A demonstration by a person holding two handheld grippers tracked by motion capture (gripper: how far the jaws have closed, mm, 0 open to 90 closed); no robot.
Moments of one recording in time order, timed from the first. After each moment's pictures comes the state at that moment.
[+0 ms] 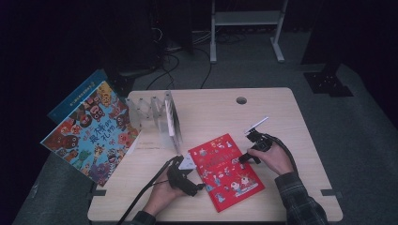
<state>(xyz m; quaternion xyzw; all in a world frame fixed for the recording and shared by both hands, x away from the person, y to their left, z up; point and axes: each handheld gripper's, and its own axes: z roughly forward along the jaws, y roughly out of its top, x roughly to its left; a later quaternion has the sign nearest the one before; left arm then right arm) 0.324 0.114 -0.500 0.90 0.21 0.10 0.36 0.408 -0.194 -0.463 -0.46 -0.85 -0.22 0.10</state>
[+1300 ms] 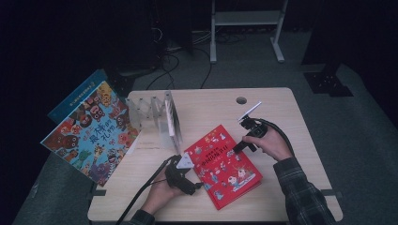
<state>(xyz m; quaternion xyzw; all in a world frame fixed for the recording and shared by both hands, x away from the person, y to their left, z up) 0.327 0.121 -0.500 0.90 0.22 0.10 0.37 0.428 -0.174 -0.414 -0.42 -0.87 -0.23 0.13</state>
